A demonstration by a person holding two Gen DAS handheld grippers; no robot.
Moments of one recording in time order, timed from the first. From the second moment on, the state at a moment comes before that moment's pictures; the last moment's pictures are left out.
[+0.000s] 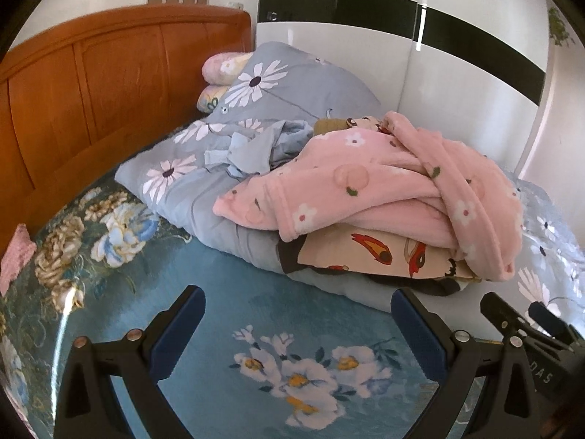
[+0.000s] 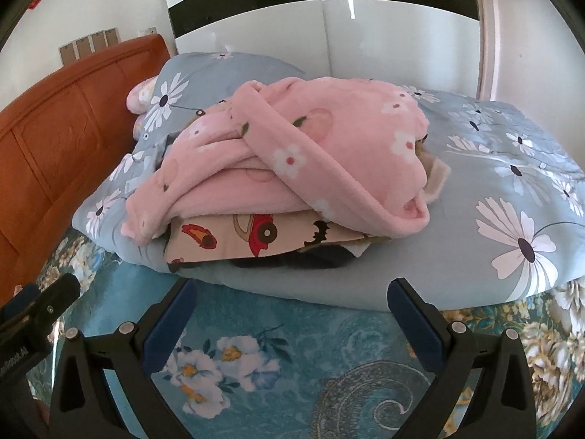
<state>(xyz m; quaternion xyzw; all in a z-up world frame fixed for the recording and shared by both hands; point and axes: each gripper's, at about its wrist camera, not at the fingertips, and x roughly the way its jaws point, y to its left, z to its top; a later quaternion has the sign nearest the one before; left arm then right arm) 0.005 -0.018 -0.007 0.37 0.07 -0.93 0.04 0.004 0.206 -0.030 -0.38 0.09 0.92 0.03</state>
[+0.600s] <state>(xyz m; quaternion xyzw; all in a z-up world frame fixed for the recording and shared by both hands) 0.010 -0.026 -0.010 0.37 0.09 -0.92 0.04 -0.002 0.198 -0.038 -0.40 0.08 0.92 0.02</state>
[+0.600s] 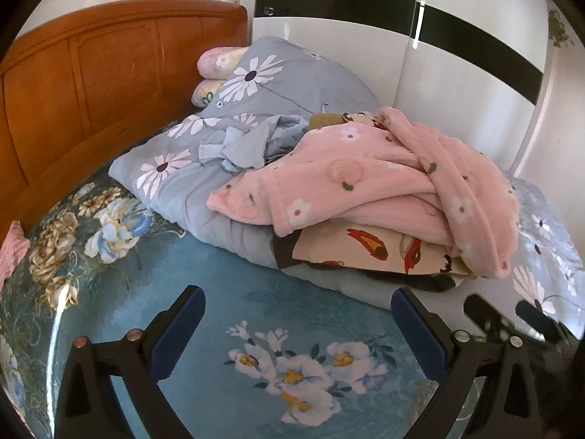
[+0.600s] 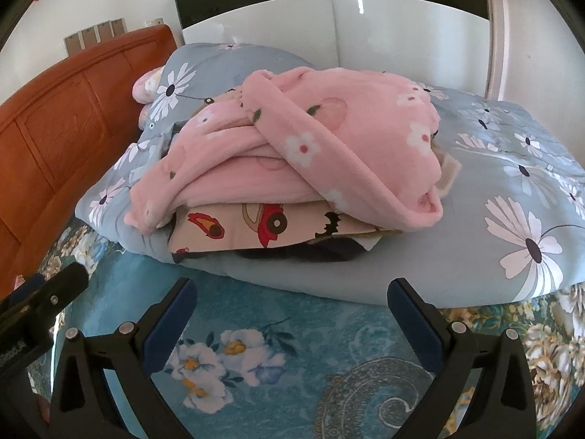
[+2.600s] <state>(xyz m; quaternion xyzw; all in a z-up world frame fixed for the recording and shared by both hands) 0.254 -0.173 -0.020 0.36 0.26 -0.89 0.13 0.035 0.149 0.028 -0.35 0.00 0.94 -0.04</state>
